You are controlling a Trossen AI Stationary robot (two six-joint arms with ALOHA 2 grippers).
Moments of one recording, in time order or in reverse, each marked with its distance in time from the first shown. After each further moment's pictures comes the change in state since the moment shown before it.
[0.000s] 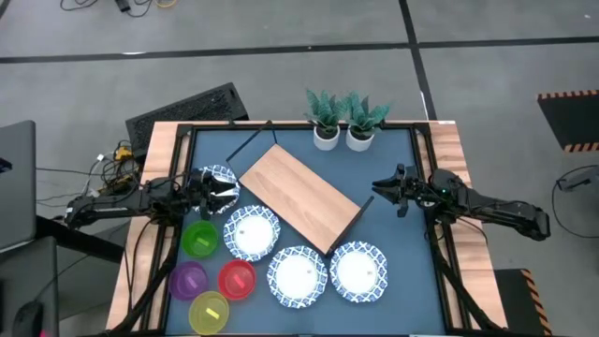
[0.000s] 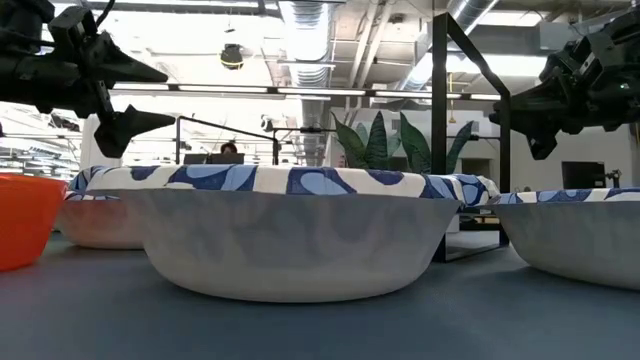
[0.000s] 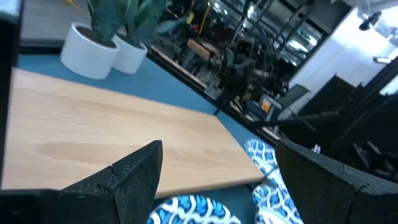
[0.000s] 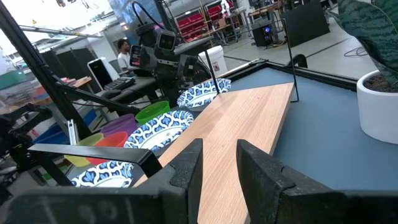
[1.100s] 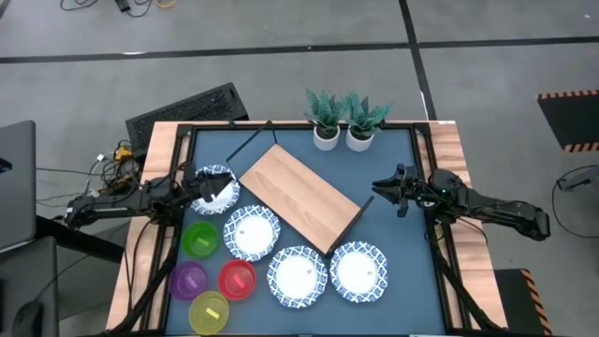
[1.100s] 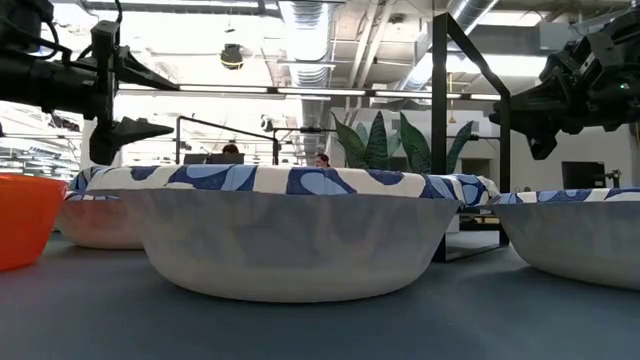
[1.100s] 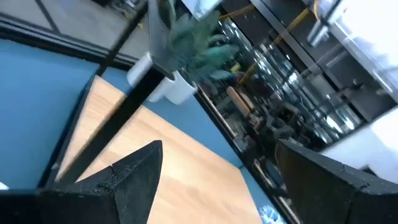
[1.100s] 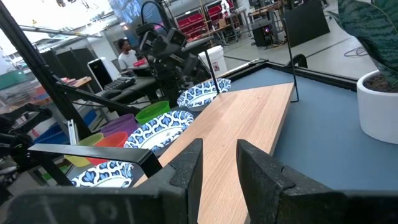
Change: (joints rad) left arm 0.001 0.000 0.005 0.009 -0.303 -0.251; right arm 0.000 0.000 0.000 0.000 0.000 0.000
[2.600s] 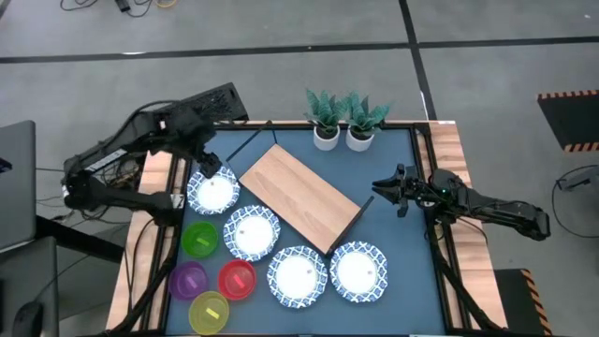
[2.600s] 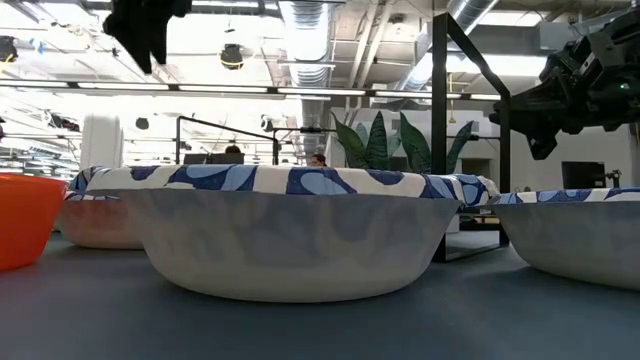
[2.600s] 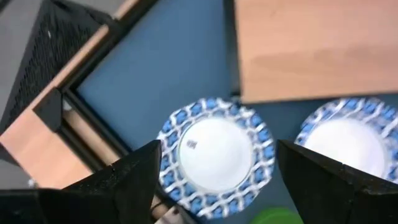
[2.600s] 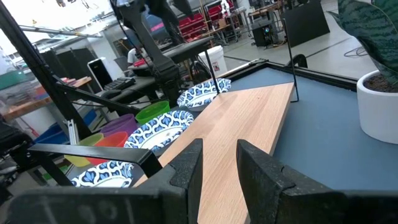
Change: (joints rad) left arm 0.376 1.107 1.402 -1.497 0.216 0.559; right arm 0.000 0.000 0.000 0.000 0.000 0.000
